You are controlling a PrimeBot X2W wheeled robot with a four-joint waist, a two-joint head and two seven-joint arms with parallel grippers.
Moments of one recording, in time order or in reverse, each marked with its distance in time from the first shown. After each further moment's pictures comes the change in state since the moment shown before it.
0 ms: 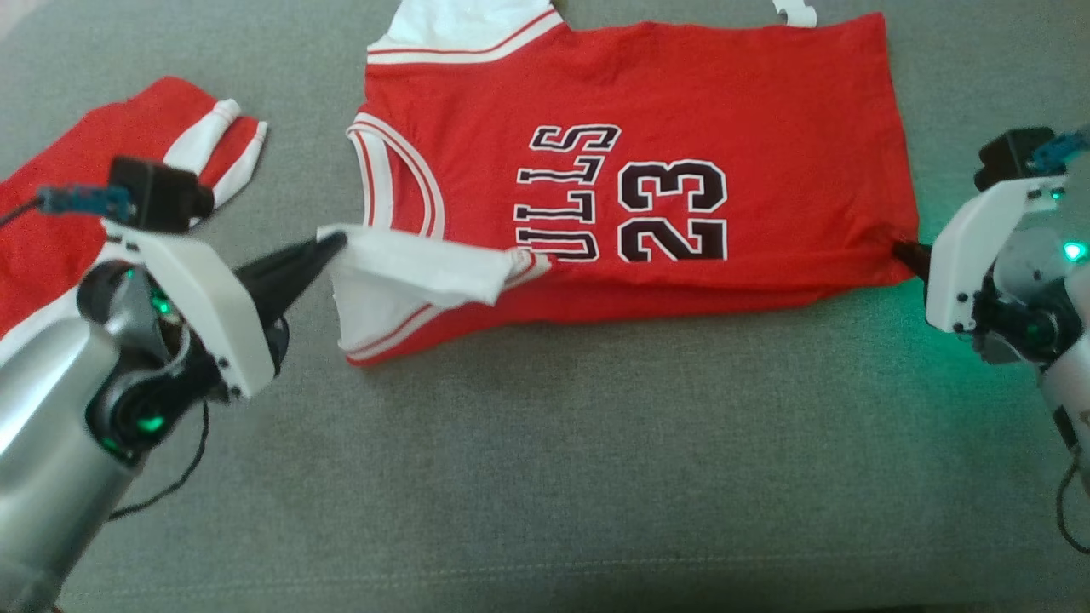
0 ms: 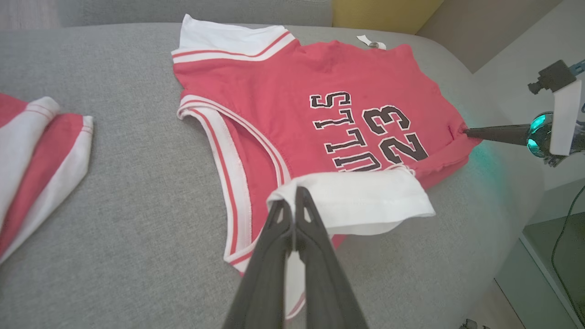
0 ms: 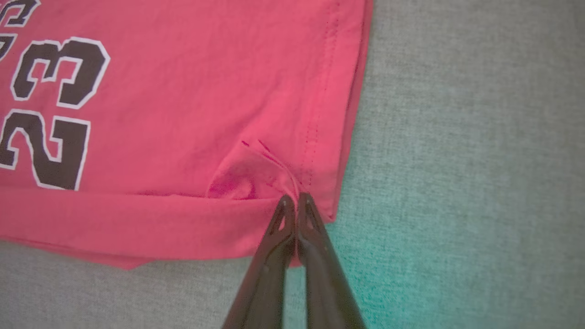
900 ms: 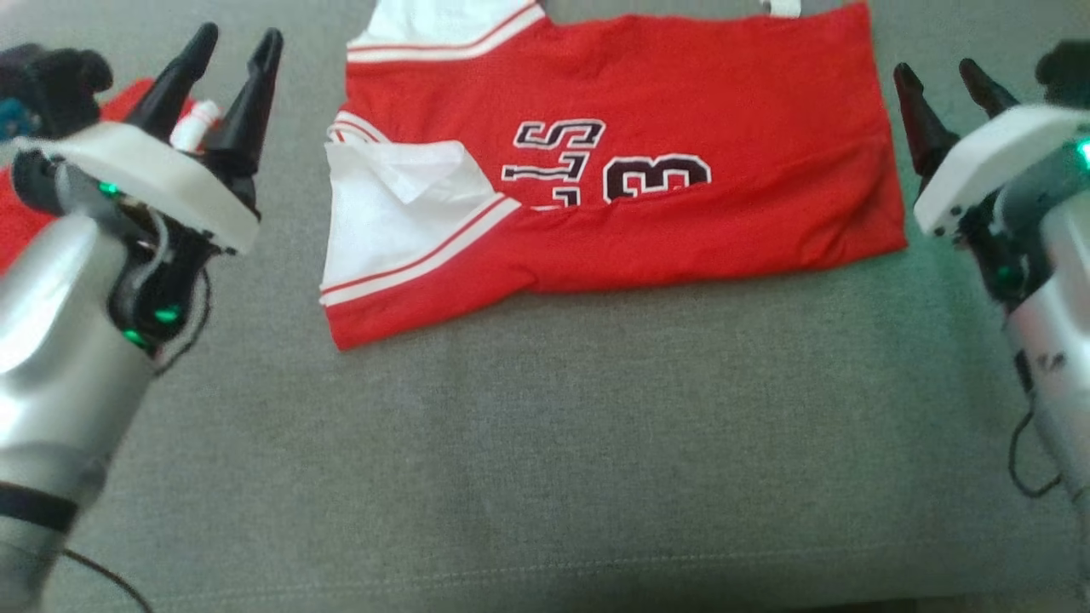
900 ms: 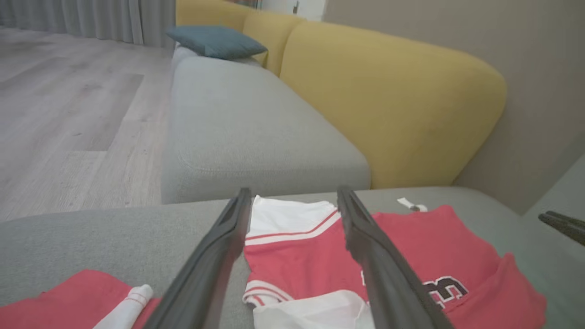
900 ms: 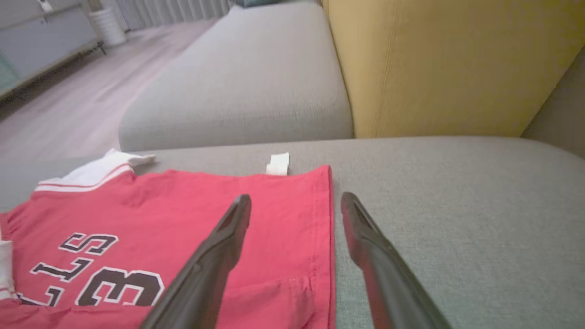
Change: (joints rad) left arm -0.222 -0.156 0.018 0.328 0.131 0.031 -0.469; right arm -0.131 0.137 -0.150 0.129 -0.185 0.000 -0.572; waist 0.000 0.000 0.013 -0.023
